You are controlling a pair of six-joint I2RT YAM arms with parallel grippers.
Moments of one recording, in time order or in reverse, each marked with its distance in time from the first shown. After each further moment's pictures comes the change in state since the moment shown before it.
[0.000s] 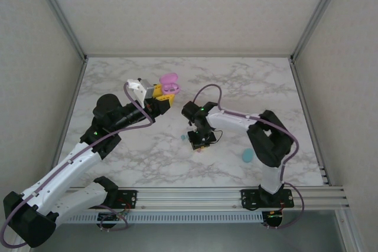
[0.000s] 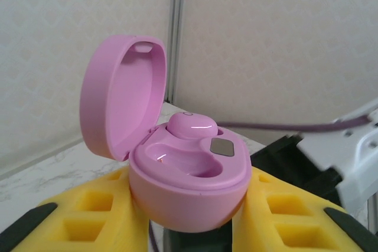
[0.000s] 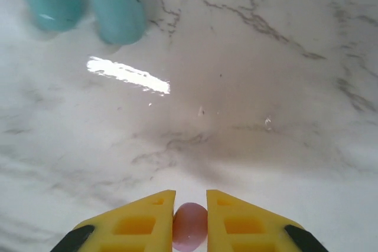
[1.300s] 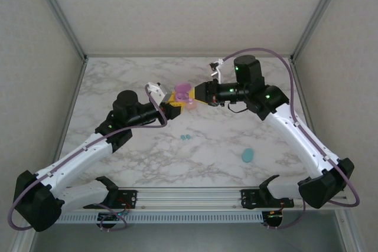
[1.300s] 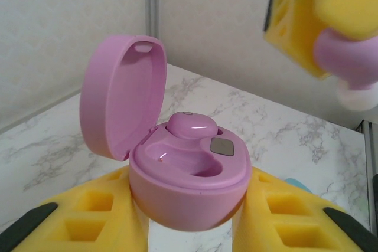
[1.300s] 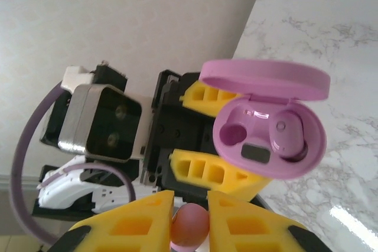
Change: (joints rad) left arm -0.042 0.160 -0.006 -0.013 0.052 0.102; right arm -0.245 -0.502 0.171 0.349 -0.602 0.249
